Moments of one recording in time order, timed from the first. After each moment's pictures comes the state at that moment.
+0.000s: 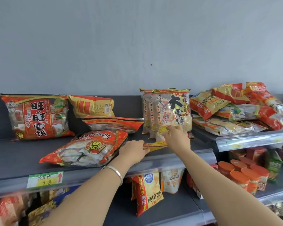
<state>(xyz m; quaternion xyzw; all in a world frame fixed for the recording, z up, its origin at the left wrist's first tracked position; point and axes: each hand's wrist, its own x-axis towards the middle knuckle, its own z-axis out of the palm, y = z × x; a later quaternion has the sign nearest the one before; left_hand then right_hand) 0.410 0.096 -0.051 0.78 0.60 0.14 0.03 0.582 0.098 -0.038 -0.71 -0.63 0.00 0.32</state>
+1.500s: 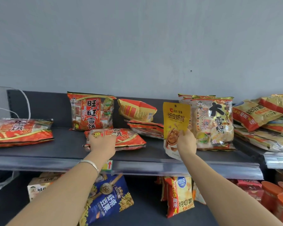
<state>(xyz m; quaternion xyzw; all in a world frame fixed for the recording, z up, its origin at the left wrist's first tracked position) 0.214 0.026 -0.028 0.61 0.78 0.04 -0.13 0.463 0.085 -0.029 -0.64 -0.52 0.19 0.53</state>
